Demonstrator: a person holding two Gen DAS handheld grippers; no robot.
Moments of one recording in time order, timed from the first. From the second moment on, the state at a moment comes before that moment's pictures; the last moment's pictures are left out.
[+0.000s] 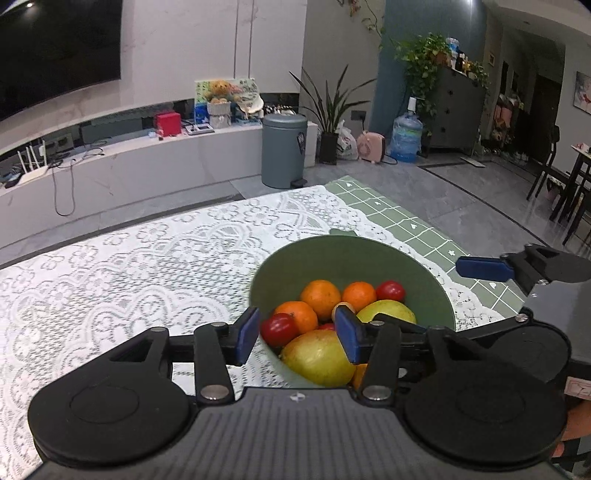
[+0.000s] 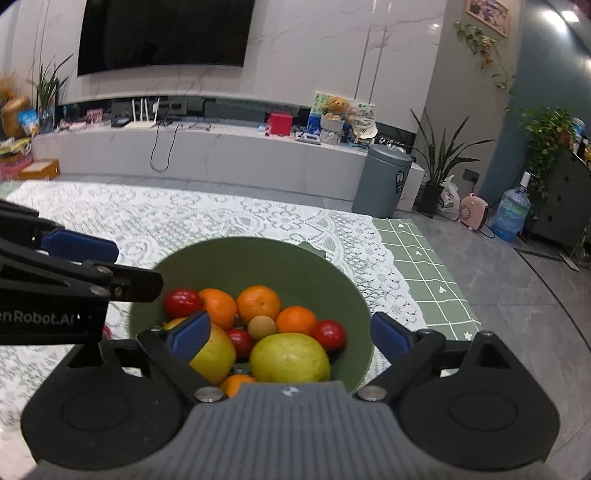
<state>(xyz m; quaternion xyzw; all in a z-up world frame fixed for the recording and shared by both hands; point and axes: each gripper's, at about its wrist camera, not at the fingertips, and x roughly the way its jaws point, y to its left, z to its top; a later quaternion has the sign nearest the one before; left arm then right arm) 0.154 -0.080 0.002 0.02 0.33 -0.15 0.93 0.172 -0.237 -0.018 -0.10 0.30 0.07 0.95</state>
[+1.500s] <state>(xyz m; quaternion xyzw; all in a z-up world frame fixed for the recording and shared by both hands) 0.076 0.048 -0.057 -0.04 0.36 -0.04 0.93 0.098 -0.123 -0.074 -0.12 0.33 0.19 0.92</state>
